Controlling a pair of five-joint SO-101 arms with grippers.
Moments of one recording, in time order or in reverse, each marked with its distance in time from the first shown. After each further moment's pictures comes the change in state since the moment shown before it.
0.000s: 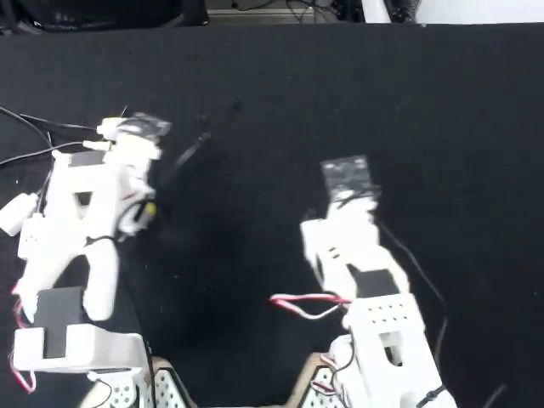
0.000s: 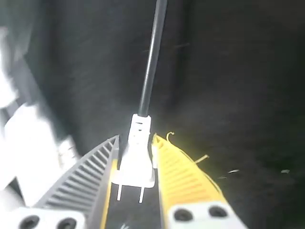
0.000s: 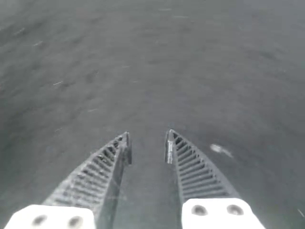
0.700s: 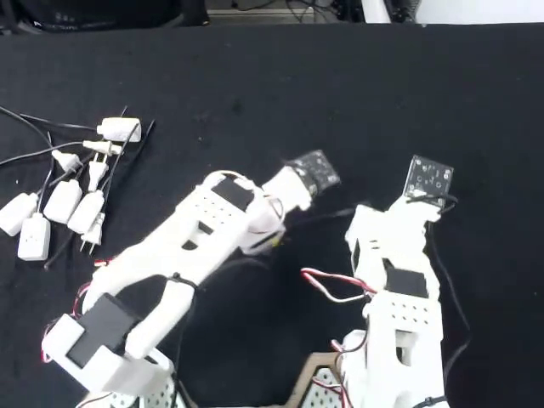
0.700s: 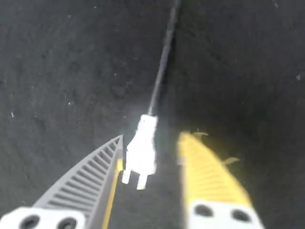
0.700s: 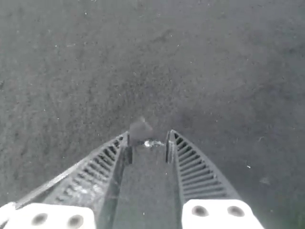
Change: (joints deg) left arm 39.1 -0.2 -0.7 -10.9 5.5; right arm 16.5 0.0 -1.2 0.0 -11.8
